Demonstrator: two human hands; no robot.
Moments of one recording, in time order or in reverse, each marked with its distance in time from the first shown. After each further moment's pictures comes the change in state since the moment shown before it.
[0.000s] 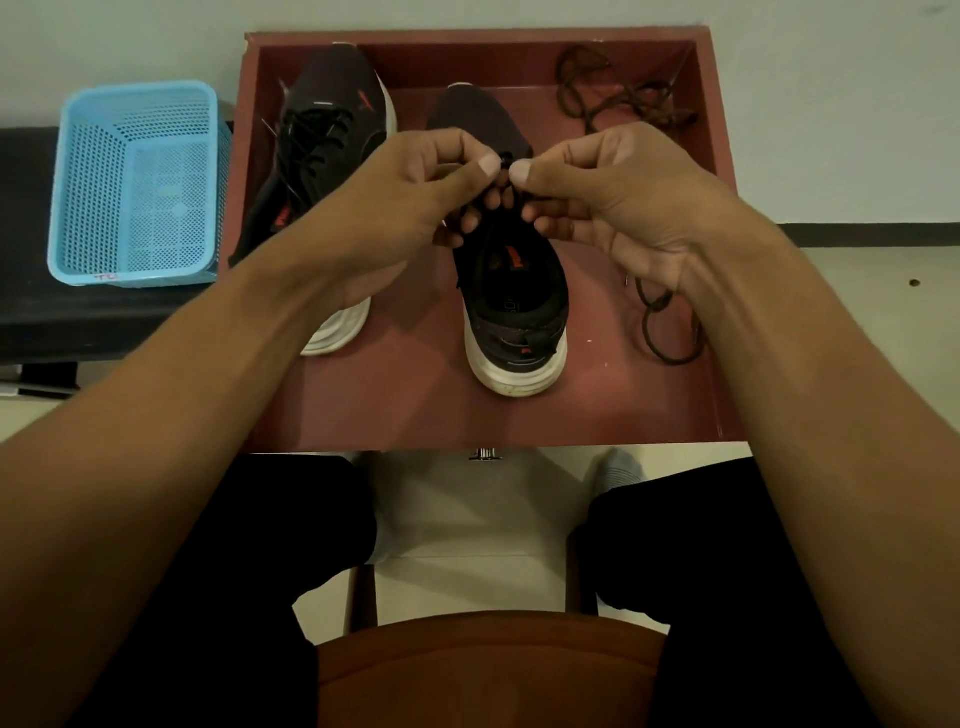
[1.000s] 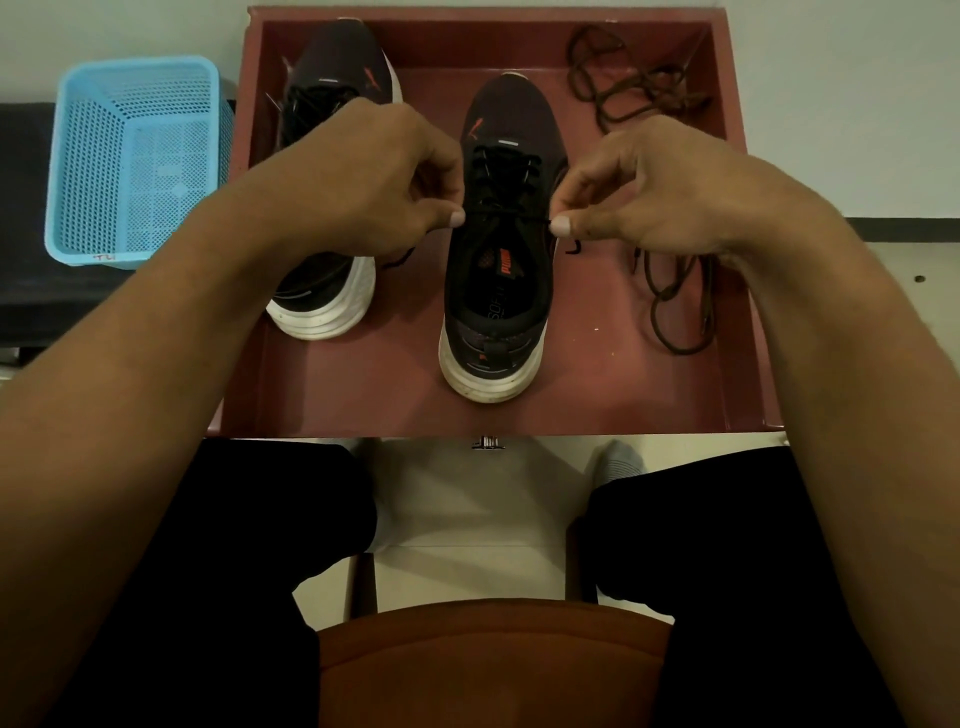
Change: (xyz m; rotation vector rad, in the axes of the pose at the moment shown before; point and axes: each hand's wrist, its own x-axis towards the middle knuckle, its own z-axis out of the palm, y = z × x) left_hand -0.007 0.014 -0.029 0.962 -0.040 0.117; right_hand -0.019 -0.015 -0.013 -0.901 -0.066 -0.083
